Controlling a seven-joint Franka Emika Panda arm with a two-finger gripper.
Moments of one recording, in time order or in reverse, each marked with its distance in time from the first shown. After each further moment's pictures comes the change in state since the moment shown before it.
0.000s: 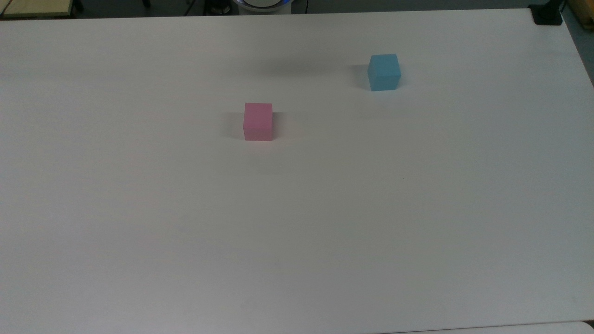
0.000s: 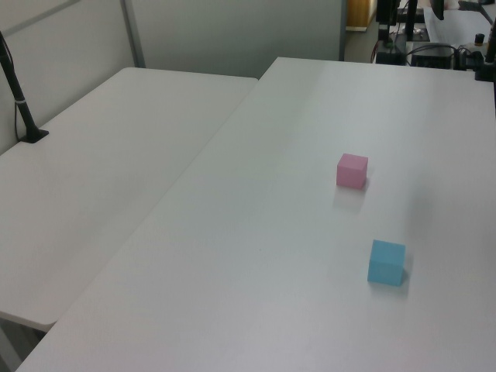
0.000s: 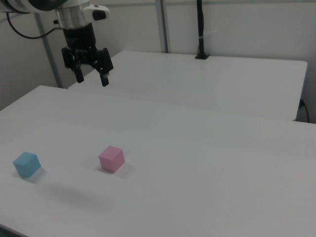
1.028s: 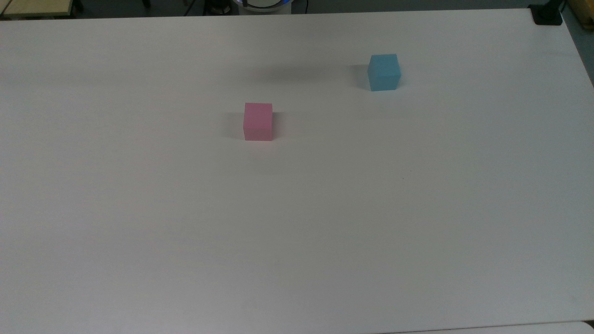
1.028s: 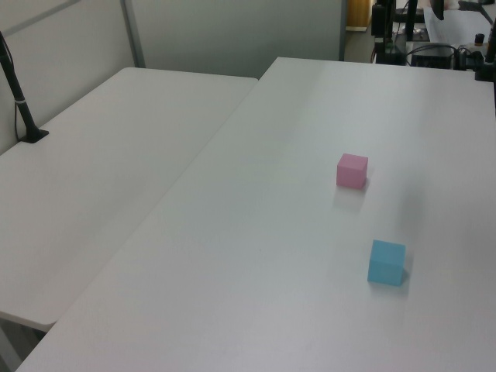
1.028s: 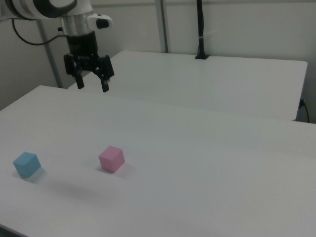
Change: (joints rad) arm 0.014 0.039 0.002 -0.007 0.001 -0.001 -0.012
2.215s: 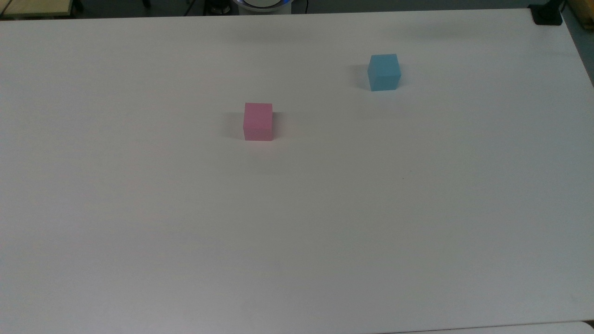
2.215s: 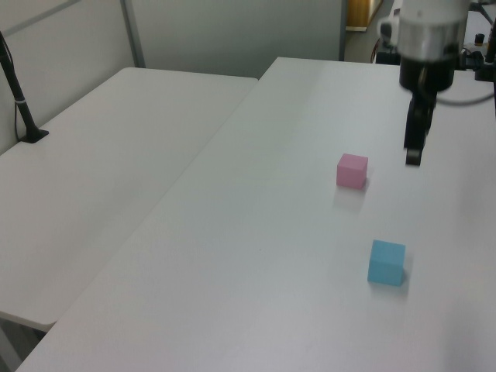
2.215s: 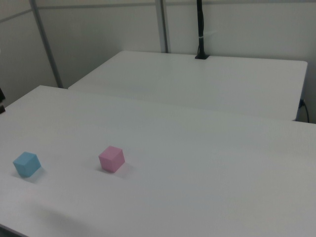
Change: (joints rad) arm 0.690 -0.099 0.013 -0.276 0.003 0.177 0.742
